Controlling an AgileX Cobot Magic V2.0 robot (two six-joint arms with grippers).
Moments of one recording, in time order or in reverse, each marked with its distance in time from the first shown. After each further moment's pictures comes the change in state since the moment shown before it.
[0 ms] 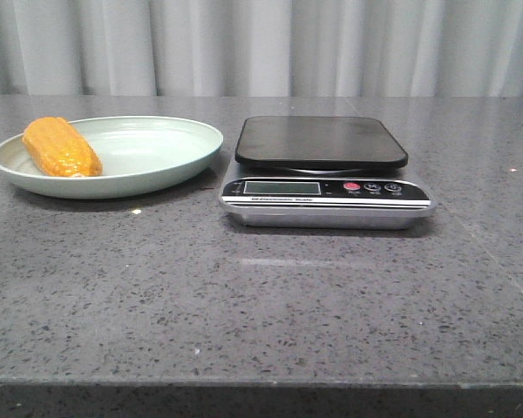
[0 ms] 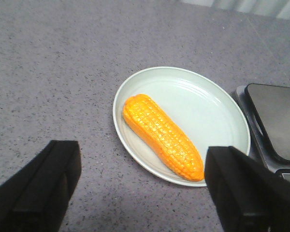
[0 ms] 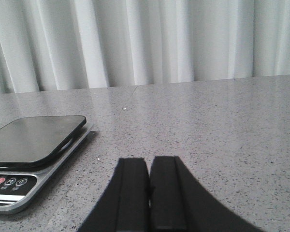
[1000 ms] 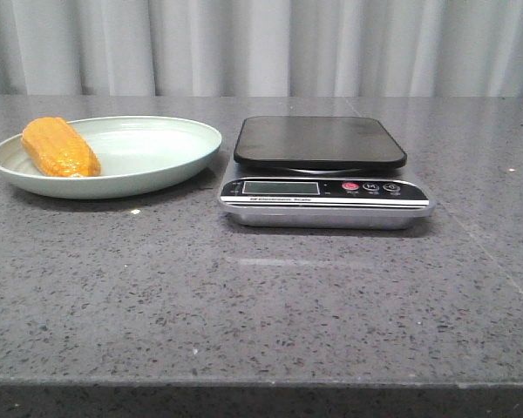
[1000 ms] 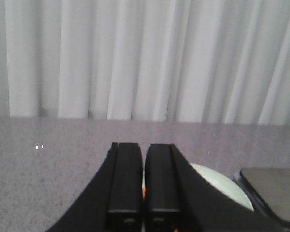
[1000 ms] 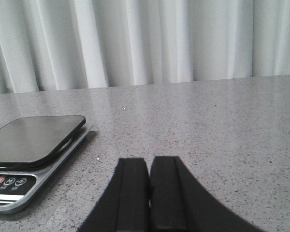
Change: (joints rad) left arm 0.021 -0.548 0.271 0.137 -0.239 0.000; right arm 0.000 0.000 0.000 0.000 0.000 0.000
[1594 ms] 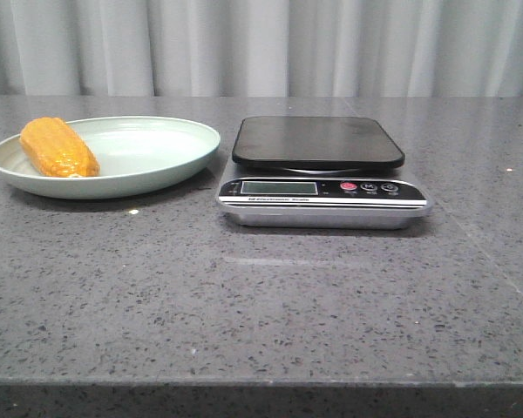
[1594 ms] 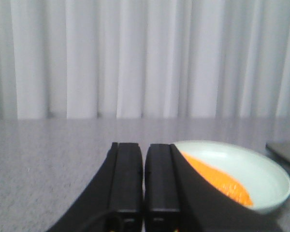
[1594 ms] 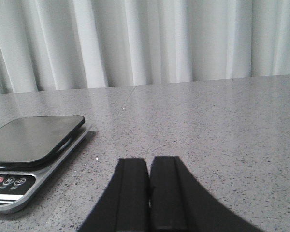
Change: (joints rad) left arm 0.000 -0.268 0.515 0.052 -0.482 0.000; right arm 0.000 0.000 0.000 0.000 0.000 0.000
